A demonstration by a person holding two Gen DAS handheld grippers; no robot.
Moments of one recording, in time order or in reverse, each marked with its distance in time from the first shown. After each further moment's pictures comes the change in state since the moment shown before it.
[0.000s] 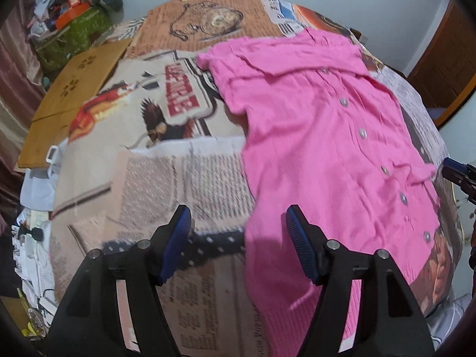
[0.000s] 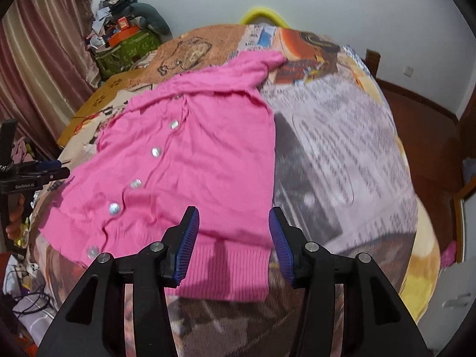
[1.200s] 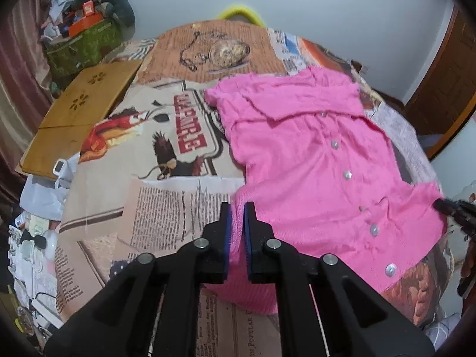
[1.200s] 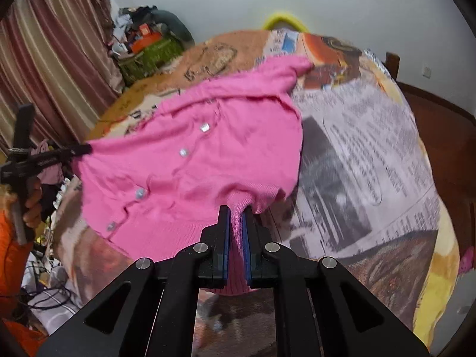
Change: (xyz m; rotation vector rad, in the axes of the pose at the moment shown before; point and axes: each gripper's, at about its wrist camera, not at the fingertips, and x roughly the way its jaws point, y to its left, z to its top) left arm -0.029 0.006 0.020 -0.057 -0.131 0.012; right arm -0.017 0.017 -0.003 -0.018 -0.057 0.129
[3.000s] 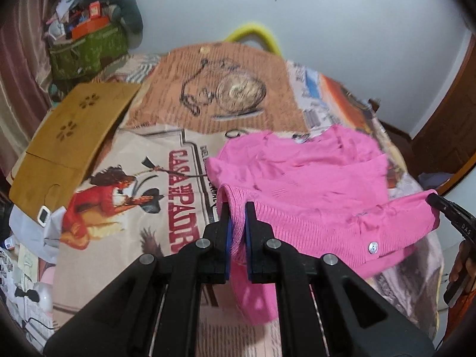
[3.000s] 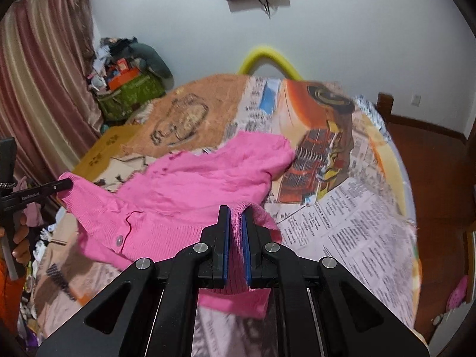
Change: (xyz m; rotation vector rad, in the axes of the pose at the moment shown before) left arm 0.069 0.022 0.136 -0.100 -0.067 -0.016; right arm 0.061 -0.052 0.135 0.020 -0.118 -0.077
